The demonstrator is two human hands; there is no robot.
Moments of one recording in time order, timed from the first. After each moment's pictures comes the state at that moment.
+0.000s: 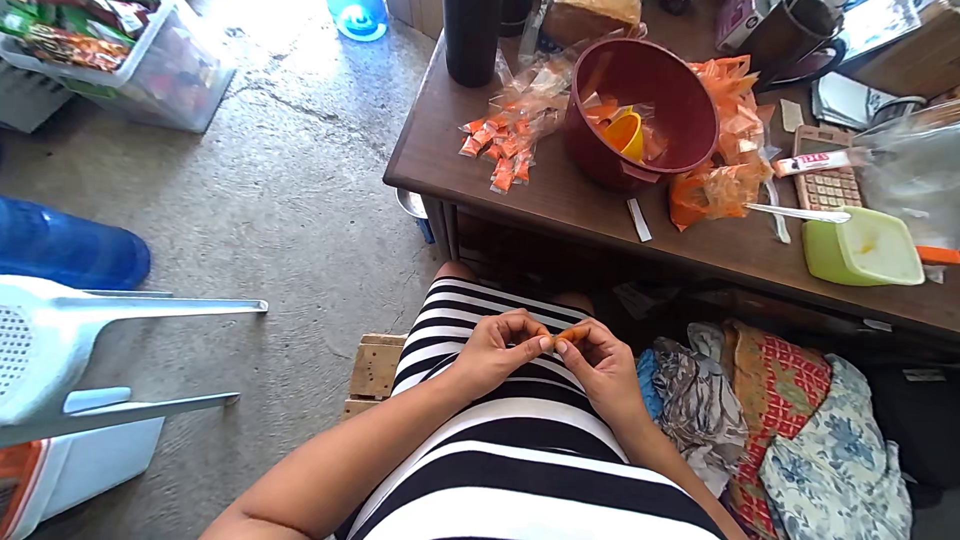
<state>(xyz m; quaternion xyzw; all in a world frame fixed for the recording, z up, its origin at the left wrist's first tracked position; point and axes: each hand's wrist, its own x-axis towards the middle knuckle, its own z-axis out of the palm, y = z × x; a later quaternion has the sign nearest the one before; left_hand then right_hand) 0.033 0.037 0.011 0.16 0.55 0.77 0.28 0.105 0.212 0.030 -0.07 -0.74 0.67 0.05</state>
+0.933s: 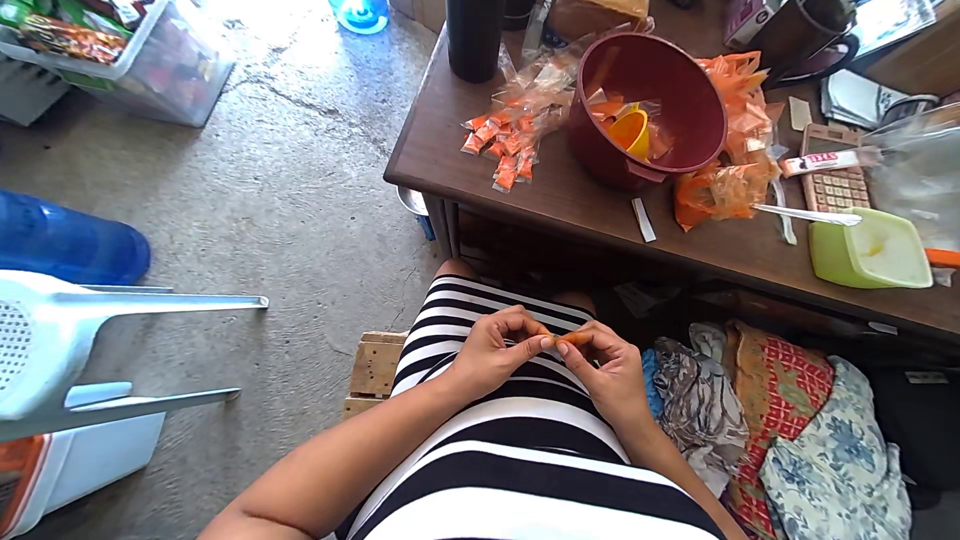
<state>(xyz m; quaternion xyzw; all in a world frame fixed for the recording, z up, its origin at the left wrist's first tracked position) 0.031 0.036 0.004 0.20 0.60 0.74 0.23 0.104 0.214 0.031 -0.07 -0.76 0.64 0.07</state>
